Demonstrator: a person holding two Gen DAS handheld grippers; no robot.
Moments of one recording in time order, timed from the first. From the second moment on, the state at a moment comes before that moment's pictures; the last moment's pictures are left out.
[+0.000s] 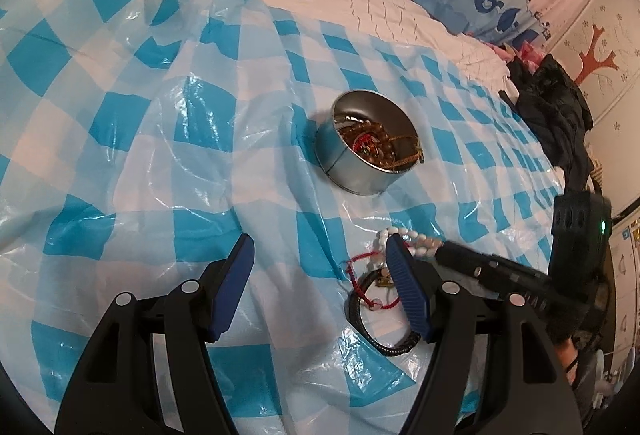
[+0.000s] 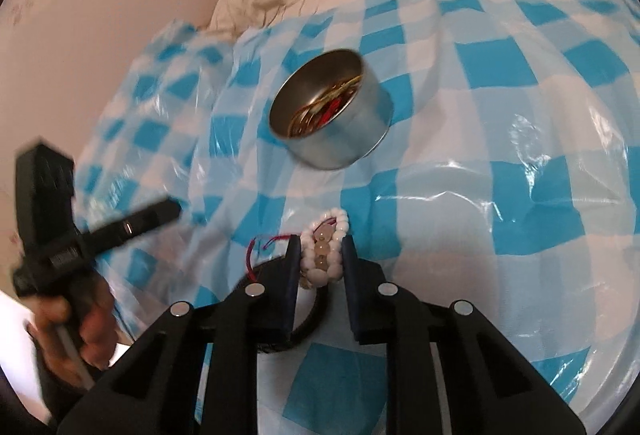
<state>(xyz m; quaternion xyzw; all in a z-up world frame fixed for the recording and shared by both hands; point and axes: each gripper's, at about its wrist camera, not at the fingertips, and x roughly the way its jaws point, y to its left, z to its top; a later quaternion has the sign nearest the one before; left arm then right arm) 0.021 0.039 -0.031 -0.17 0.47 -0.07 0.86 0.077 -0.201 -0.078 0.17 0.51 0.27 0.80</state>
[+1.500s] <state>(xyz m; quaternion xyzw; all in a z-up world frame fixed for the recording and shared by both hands) 0.040 -0.037 -0.075 -0.06 0.52 -0.08 0.85 0.082 -0.224 -0.065 0.26 0.46 0.30 0.80</state>
